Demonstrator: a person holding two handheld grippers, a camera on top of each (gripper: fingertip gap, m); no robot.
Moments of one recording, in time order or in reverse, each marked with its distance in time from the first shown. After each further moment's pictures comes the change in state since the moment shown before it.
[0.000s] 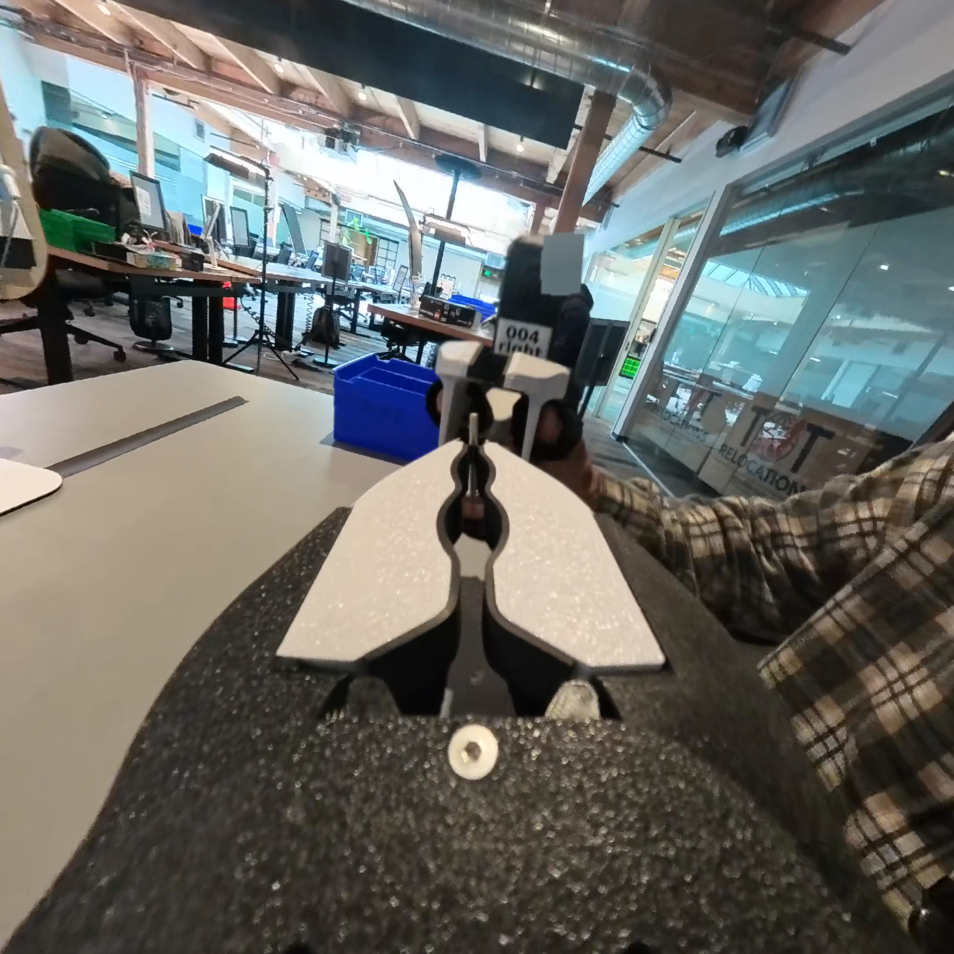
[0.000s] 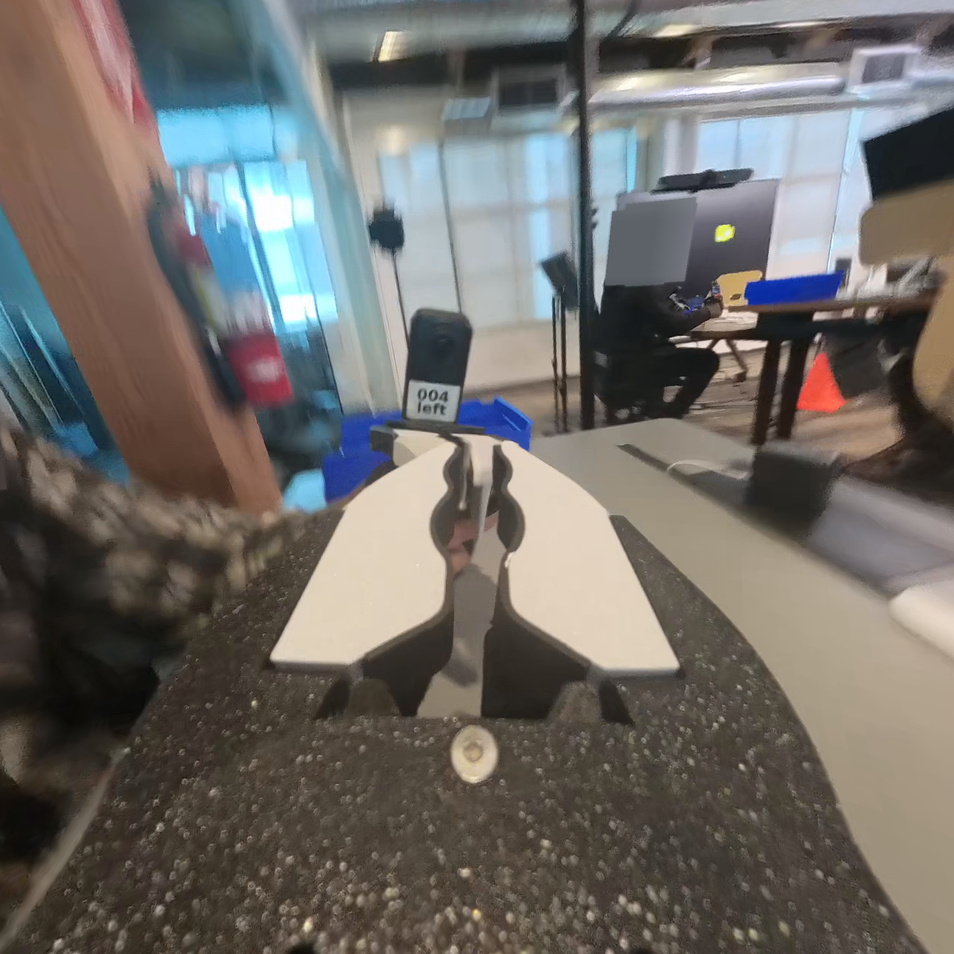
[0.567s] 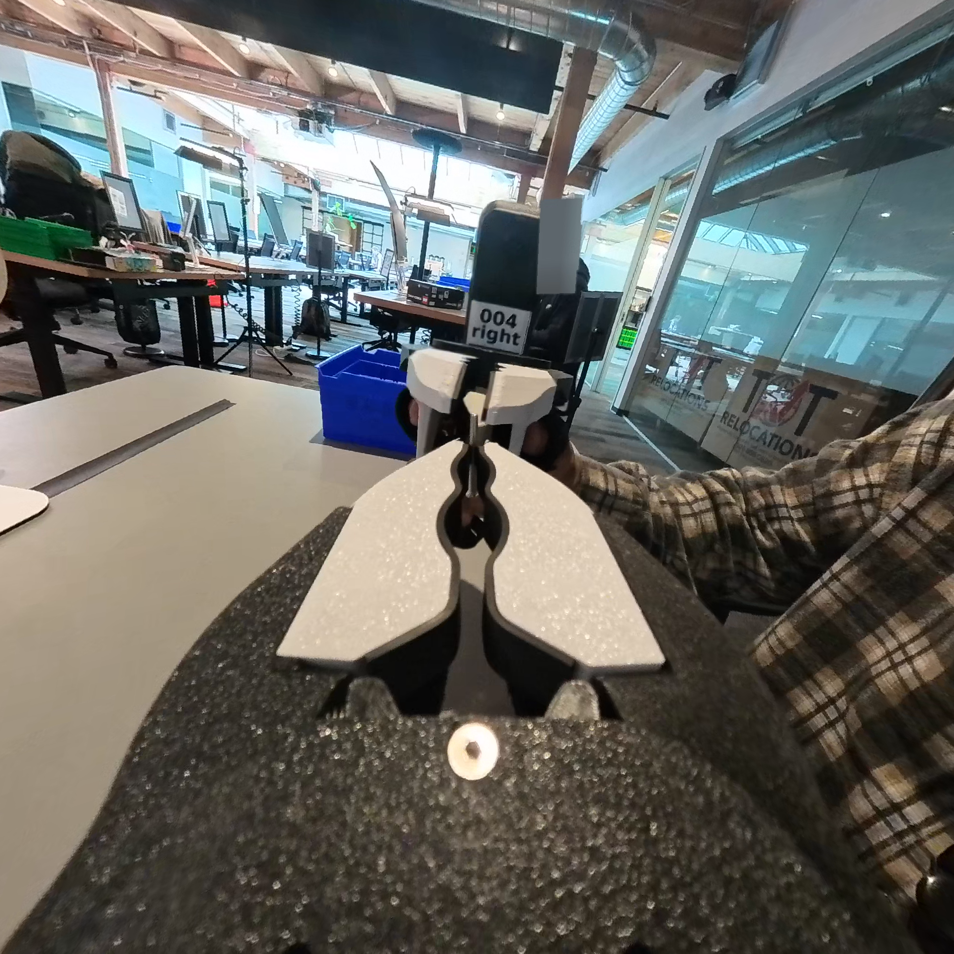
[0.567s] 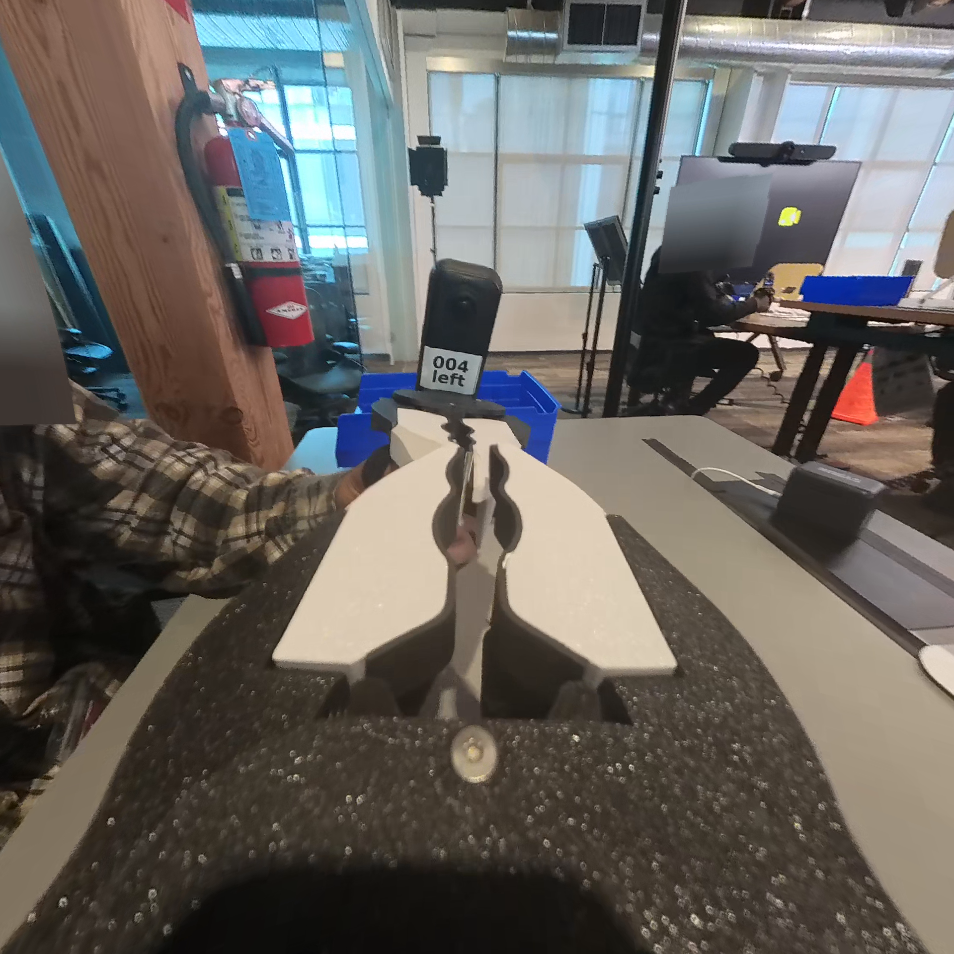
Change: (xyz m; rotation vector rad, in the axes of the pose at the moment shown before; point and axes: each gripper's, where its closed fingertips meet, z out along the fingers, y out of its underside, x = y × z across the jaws) left arm 0.014 0.003 0.006 -0.044 0.032 0.064; right arm -0.014 0.010 0.019 -0.078 -0.091 -0.082
